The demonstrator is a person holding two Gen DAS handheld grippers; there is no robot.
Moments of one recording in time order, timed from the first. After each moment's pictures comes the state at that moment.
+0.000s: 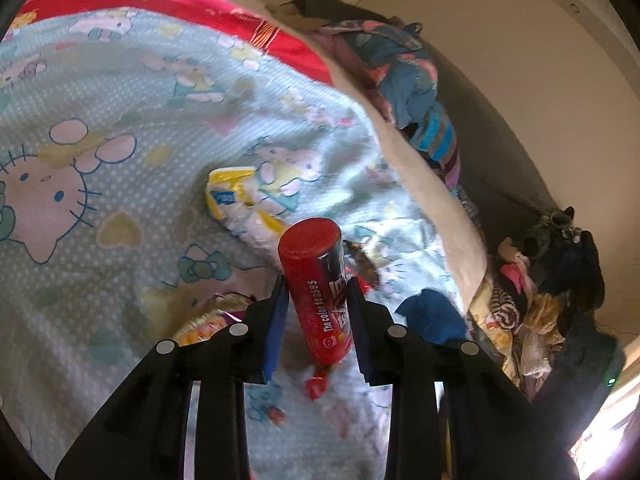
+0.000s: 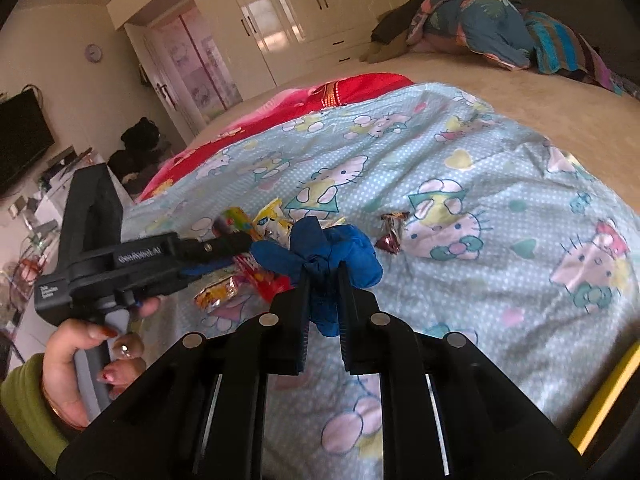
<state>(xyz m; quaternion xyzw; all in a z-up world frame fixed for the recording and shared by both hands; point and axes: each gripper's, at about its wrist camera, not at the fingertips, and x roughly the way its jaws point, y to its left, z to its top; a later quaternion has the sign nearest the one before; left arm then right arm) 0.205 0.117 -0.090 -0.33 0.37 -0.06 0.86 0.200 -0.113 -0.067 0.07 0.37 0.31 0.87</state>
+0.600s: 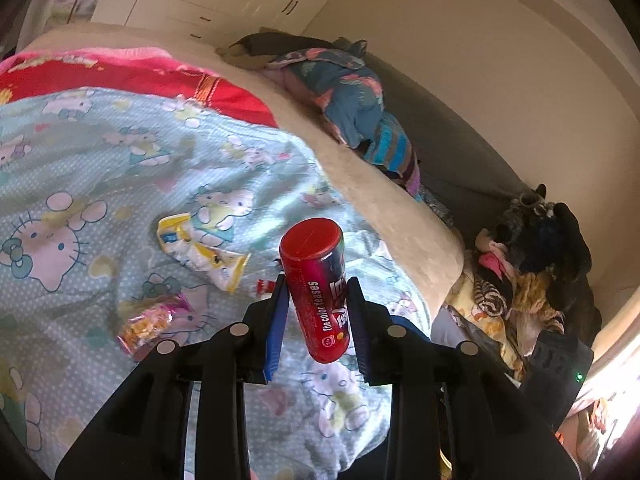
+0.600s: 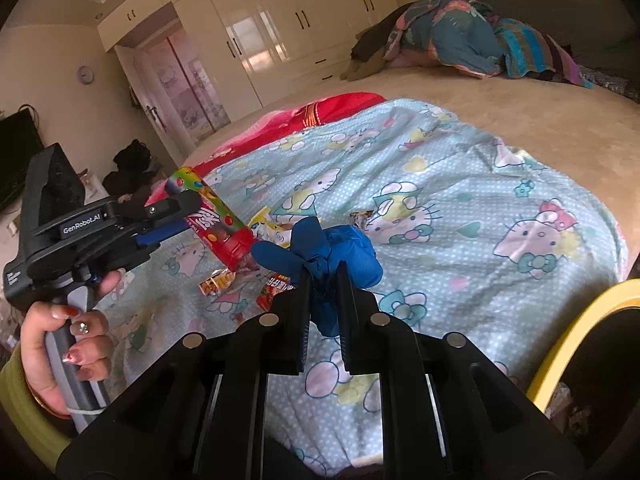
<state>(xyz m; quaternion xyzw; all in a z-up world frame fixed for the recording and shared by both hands) 0.164 0.074 -0.024 -0.27 0.31 -0.10 0.91 0.158 -0.163 -0.049 0.09 0.34 0.28 0.89</state>
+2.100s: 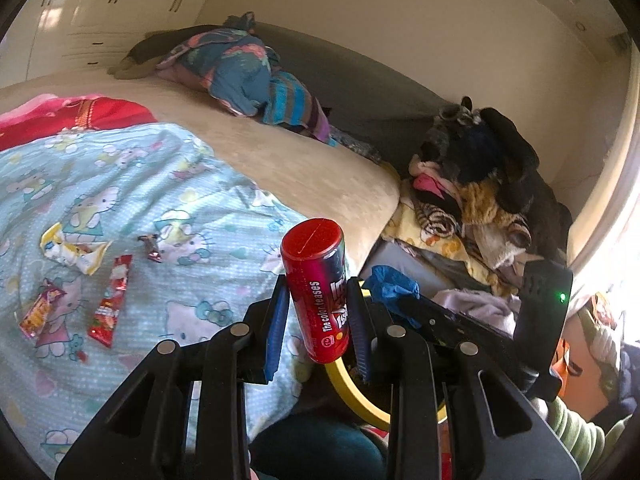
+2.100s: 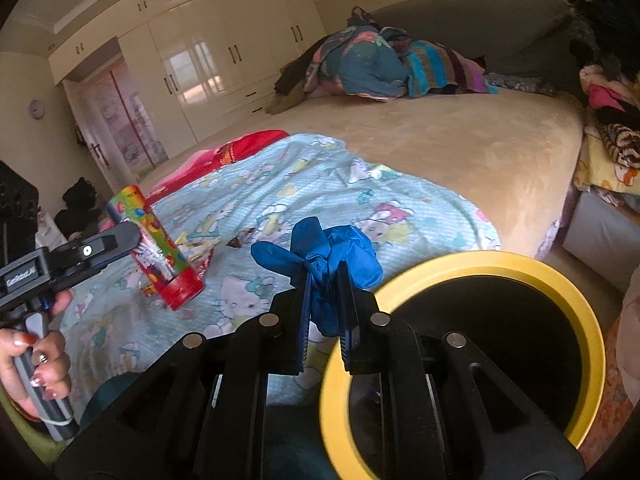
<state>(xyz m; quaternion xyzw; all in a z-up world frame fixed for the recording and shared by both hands) 0.127 -0.075 0.003 -0.14 0.32 -0.24 0.90 0.106 -0.305 -0.031 0.11 0.31 0.16 0.93</state>
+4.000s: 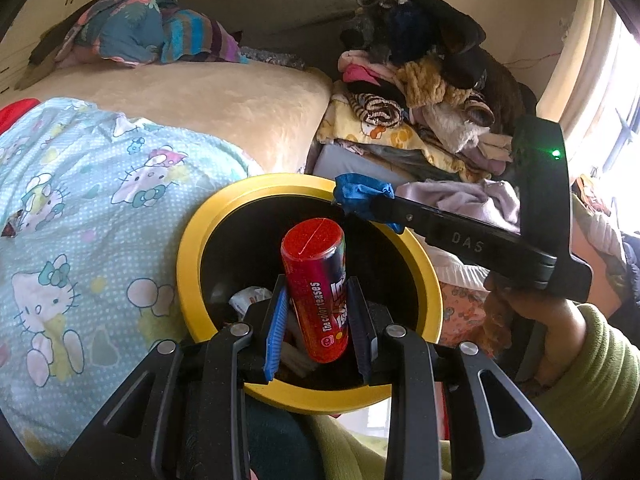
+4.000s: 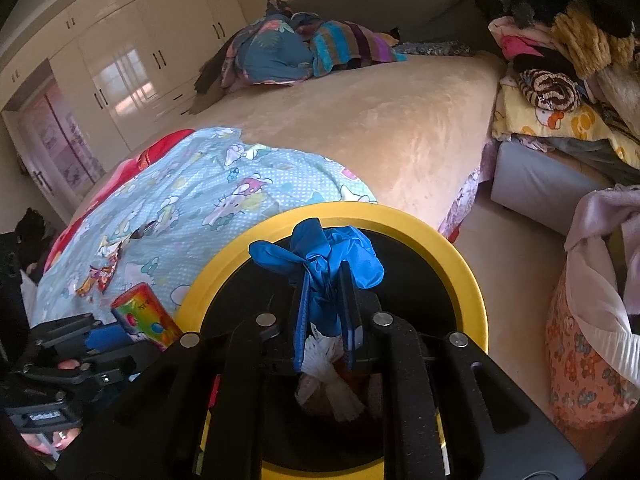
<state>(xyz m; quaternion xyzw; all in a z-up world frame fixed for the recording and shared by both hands) 0.115 -0.235 -0.075 -0.01 0.40 -0.36 0.84 0.086 -0.424 -0.077 0.14 0.36 0.04 0.92</state>
